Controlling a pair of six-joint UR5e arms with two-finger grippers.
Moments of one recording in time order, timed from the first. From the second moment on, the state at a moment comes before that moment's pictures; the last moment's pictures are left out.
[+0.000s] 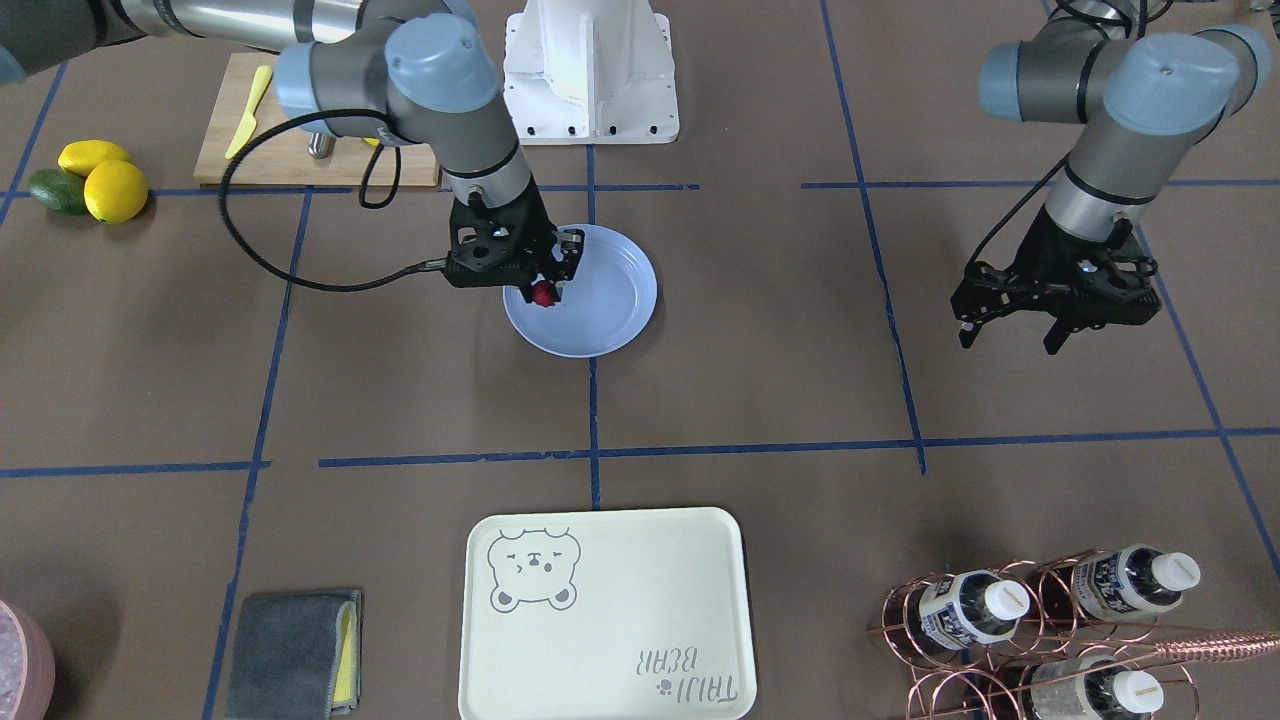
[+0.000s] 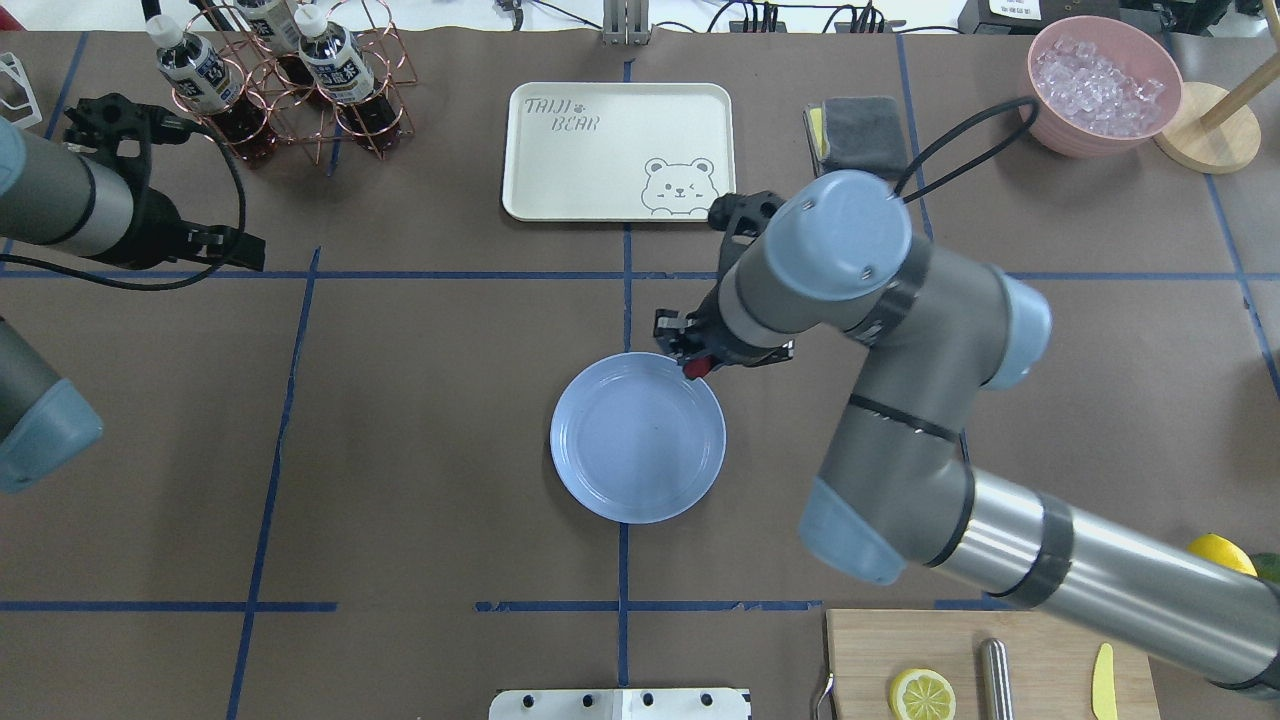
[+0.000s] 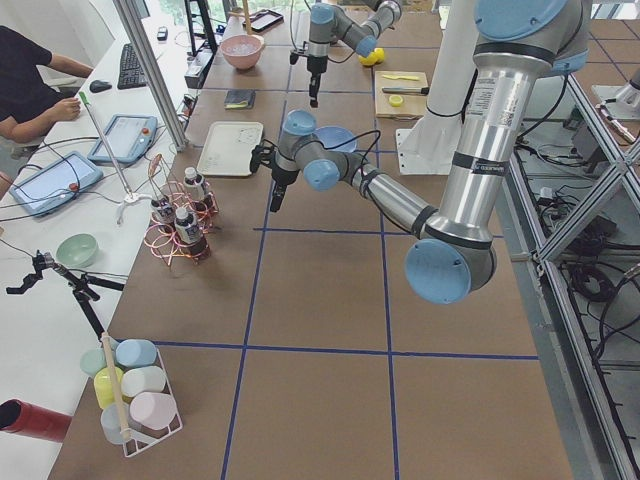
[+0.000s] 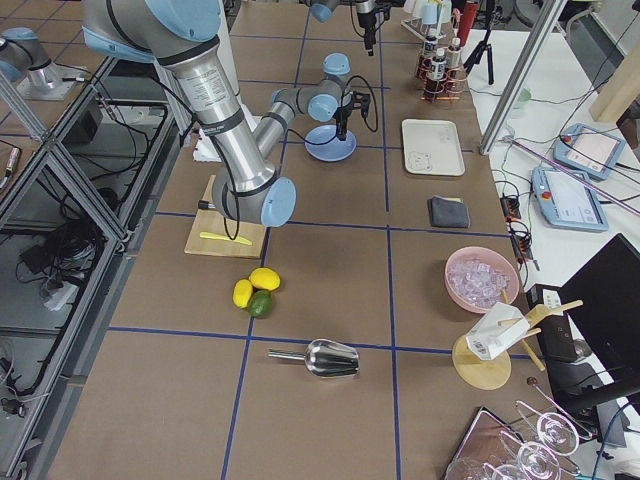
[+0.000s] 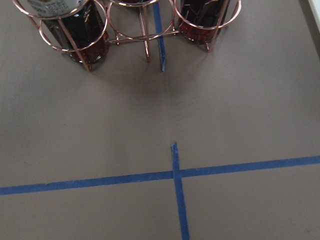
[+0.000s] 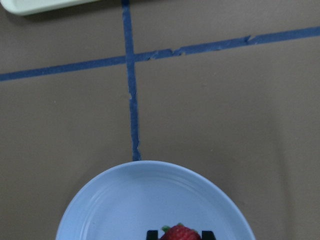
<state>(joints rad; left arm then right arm) -0.96 -1.71 -1.85 -1.90 -1.98 -0.72 0.49 -0.89 1.66 -1.43 1.84 1.36</state>
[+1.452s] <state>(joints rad) -1.09 -1.64 -1.84 -1.90 -2.05 -0.53 0.43 -0.81 1.56 -1.49 1.80 1.36</state>
